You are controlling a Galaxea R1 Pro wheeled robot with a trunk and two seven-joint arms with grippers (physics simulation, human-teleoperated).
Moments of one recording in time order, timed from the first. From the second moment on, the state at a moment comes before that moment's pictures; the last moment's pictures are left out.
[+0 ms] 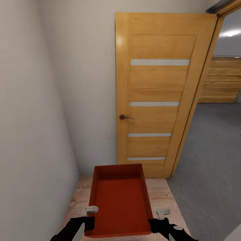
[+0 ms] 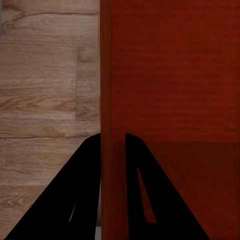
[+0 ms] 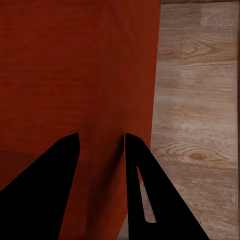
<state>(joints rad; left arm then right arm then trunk) -0.42 -0.07 -0.09 -0.52 0.16 0.38 0.10 -0.49 -0.02 0.04 -0.23 -0.03 -0.04 0.26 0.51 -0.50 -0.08</state>
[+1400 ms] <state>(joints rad) -0.42 -0.07 -0.09 -0.52 0.16 0.38 0.10 -0.49 -0.02 0.04 -0.23 -0.03 -0.04 0.25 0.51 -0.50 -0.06</state>
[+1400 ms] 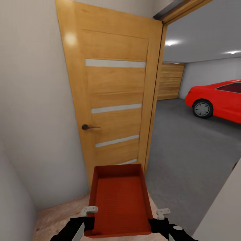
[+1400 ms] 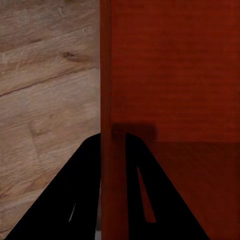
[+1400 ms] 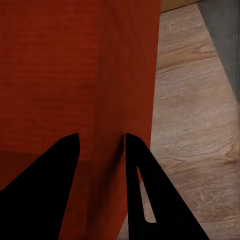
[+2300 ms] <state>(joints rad) -0.42 -0.06 -0.09 -0.52 0.16 0.38 0.10 -0.49 -0.01 0.04 -0.23 -0.03 -0.04 0.25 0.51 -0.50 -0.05</state>
